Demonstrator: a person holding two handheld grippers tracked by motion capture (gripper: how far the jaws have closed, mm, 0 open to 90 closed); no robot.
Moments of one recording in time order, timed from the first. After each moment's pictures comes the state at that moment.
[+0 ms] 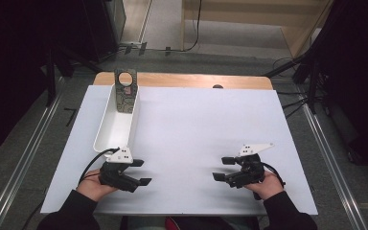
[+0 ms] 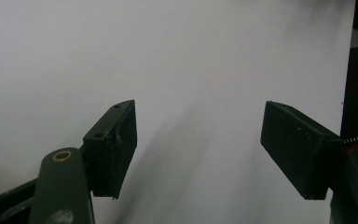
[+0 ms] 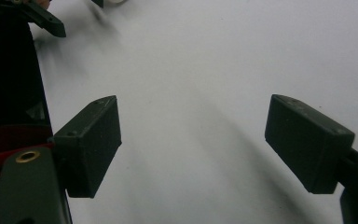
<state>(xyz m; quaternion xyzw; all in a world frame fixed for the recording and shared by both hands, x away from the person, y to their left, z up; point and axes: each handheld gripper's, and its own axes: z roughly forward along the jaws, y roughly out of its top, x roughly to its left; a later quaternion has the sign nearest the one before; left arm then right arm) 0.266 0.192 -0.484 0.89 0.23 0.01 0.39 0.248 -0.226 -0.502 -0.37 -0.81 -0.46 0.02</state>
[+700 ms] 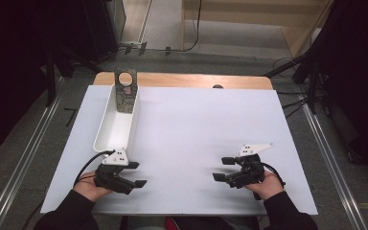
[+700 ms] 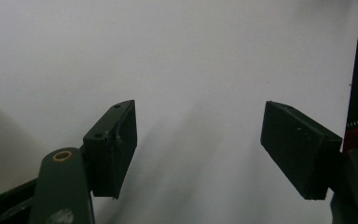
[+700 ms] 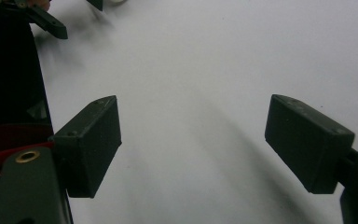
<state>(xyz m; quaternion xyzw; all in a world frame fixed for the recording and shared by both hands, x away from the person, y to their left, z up) 0.264 0.203 -0.489 0.90 0.23 0.01 0.37 0.247 -0.226 -0.502 -0.37 -0.81 -0.46 0.02</state>
